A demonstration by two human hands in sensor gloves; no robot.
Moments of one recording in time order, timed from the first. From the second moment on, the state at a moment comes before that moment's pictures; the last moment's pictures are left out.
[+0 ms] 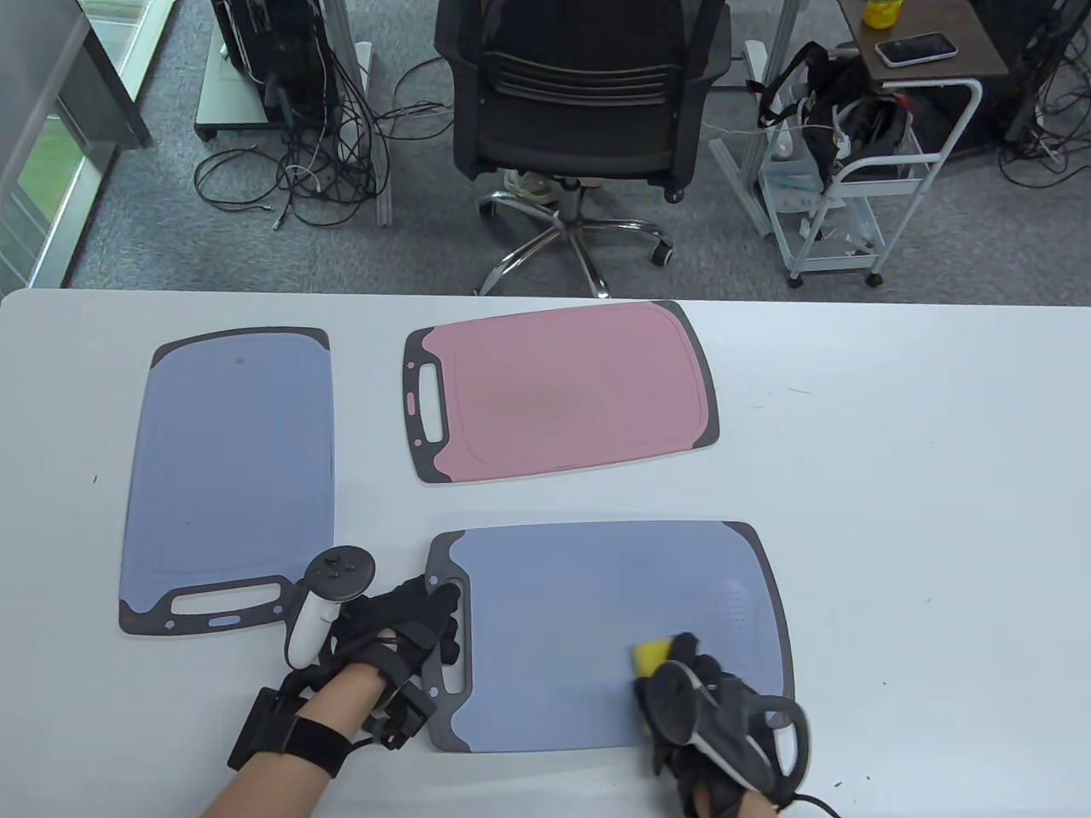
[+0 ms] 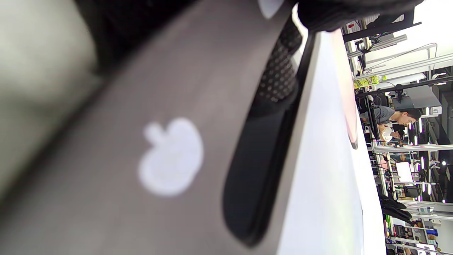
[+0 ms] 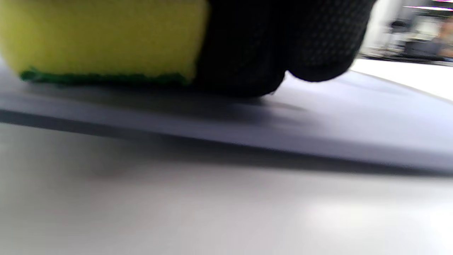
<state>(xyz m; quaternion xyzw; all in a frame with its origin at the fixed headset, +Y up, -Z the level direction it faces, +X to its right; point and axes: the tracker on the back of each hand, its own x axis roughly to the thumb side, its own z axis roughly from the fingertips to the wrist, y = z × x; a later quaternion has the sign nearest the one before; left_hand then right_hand) -0.219 -0.826 -0.217 -0.31 0.06 0.50 0.81 0.074 -0.768 -0.123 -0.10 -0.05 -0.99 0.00</state>
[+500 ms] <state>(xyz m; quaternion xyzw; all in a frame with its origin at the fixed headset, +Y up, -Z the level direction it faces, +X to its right) -0.219 -0.825 -0.219 -0.31 0.06 0.50 0.80 0.101 -0.769 -0.120 -0.06 -0.06 -0.99 0.06</state>
